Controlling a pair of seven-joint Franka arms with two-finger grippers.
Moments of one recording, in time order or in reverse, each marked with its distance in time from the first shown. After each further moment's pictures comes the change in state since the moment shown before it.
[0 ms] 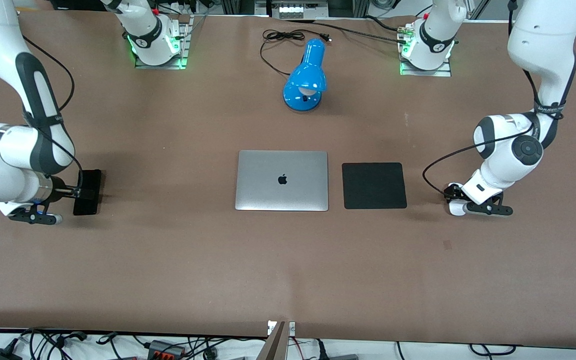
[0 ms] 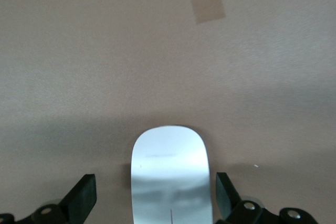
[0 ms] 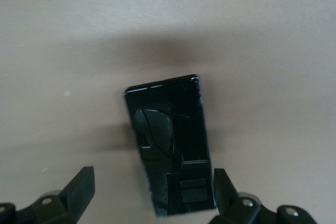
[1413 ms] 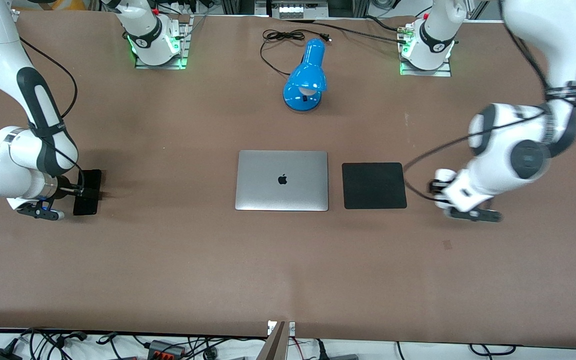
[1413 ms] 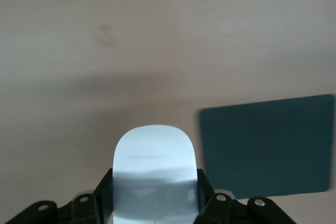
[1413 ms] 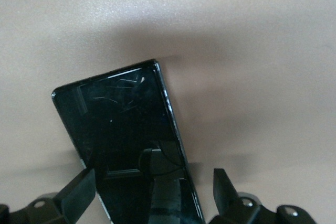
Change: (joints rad) left arm -0.252 -0.121 -0.023 0.334 0.000 -0.699 -0.327; right arm -0.059 0.040 0.002 -0.071 0.055 0.109 0.001
